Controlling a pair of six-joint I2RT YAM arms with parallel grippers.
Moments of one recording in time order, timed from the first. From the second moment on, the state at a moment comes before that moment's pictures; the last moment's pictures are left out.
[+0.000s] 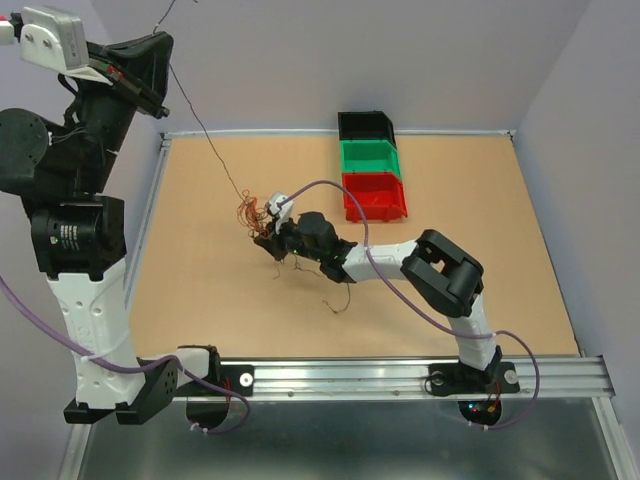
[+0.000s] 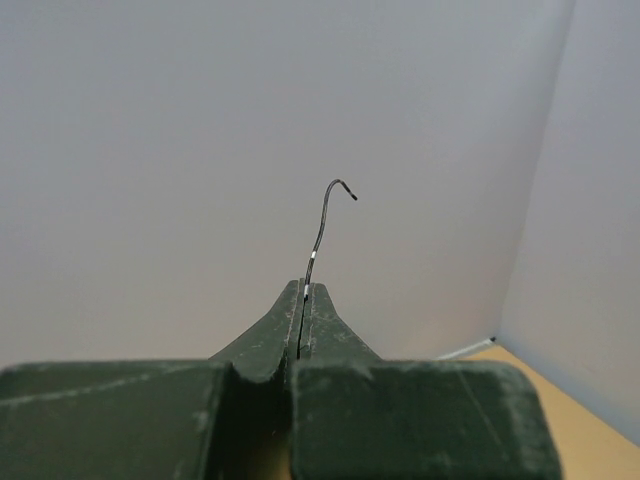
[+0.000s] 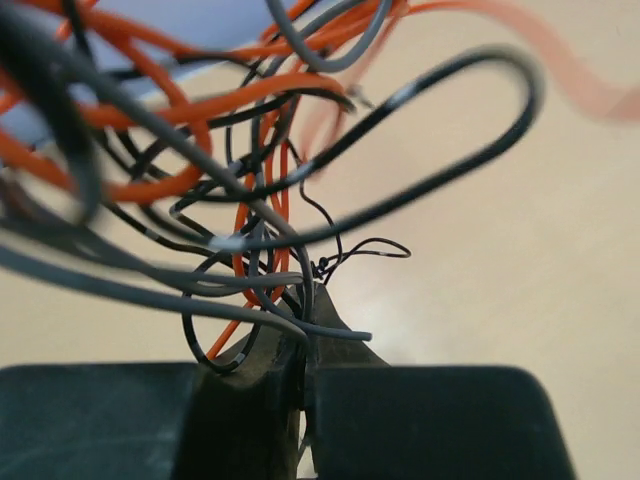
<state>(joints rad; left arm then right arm) -0.04 1.22 2.08 -0.34 0.38 -0.22 0.96 2.09 1.31 0.68 -0.14 0.14</state>
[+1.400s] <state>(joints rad) -0.02 1.11 1.57 -0.13 -0.19 0.06 0.30 0.92 0.31 0.33 0.42 0.73</state>
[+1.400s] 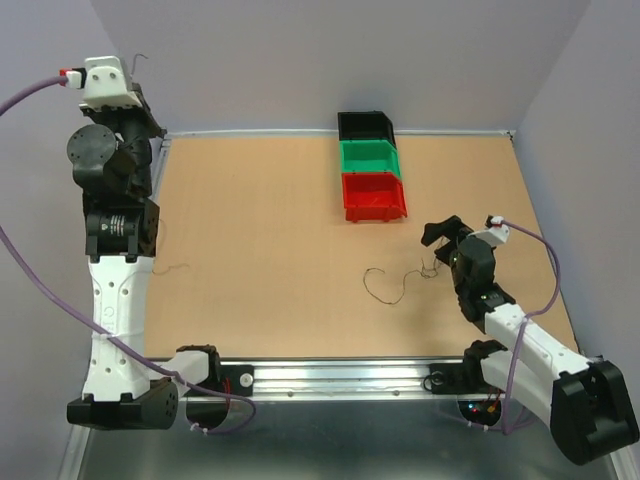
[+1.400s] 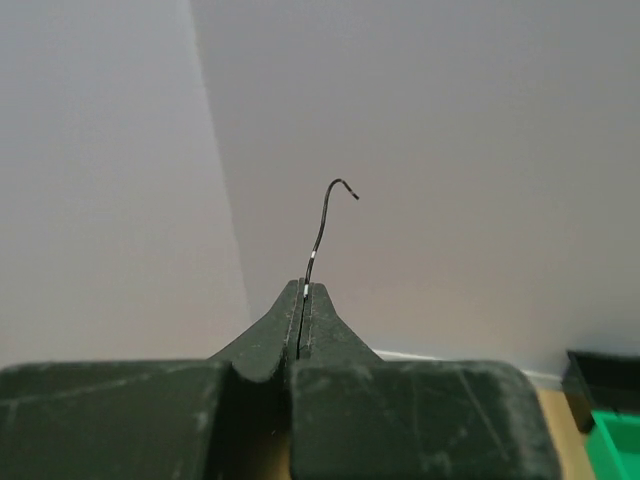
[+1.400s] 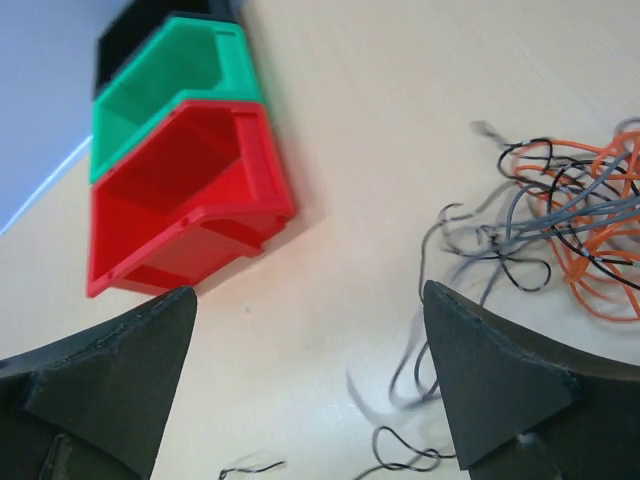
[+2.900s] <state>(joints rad) -0.29 0.98 0.97 0.13 0.39 -0.02 0.78 2.06 1.23 0.78 -0.54 0.10</state>
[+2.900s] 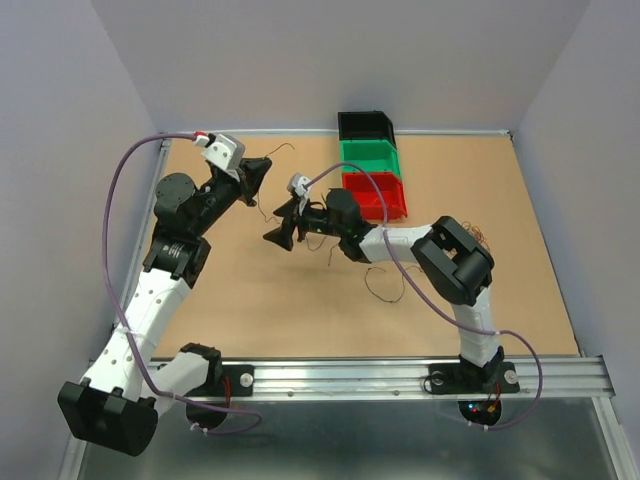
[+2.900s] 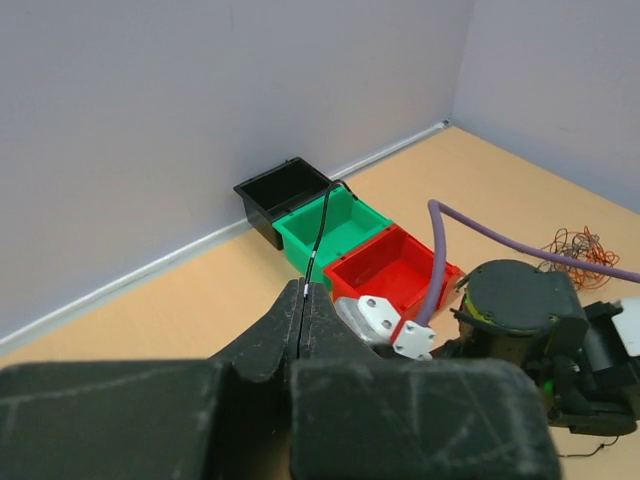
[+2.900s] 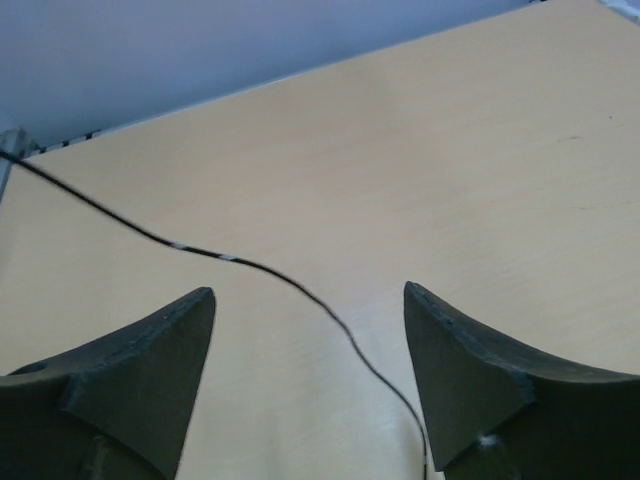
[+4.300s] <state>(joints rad) -0.25 1.50 1.11 0.07 0.09 -0.01 0.56 1.66 1.07 0.58 0.30 0.57</state>
